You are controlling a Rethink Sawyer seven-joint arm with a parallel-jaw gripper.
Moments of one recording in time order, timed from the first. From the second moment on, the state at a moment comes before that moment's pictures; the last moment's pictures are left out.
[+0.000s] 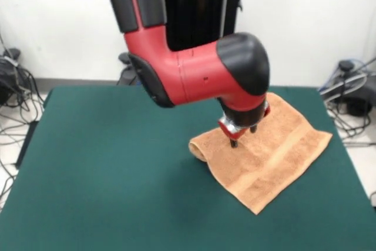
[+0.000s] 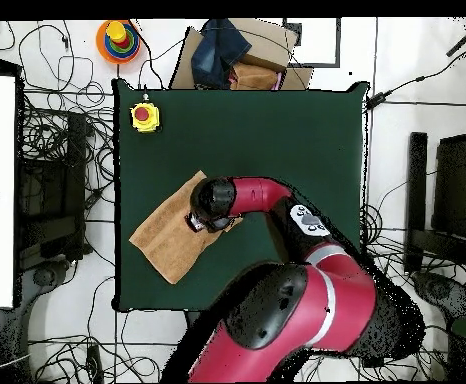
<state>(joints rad) -0.45 -0.16 0.44 1.45 -0.44 0.80 1.17</state>
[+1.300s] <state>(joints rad) -0.50 -0.29 0.49 1.50 -0.45 0.85 1.09</state>
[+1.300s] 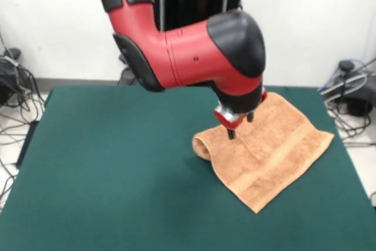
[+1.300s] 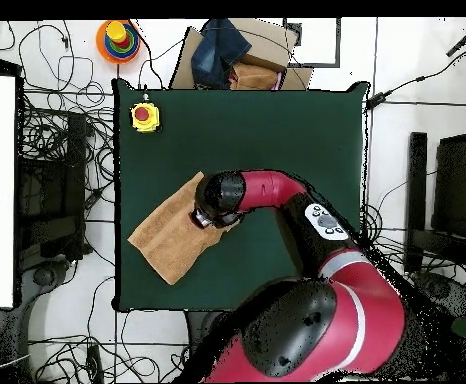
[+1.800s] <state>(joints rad) -0.53 -0.37 0.50 1.50 -0.45 0.96 1.09</state>
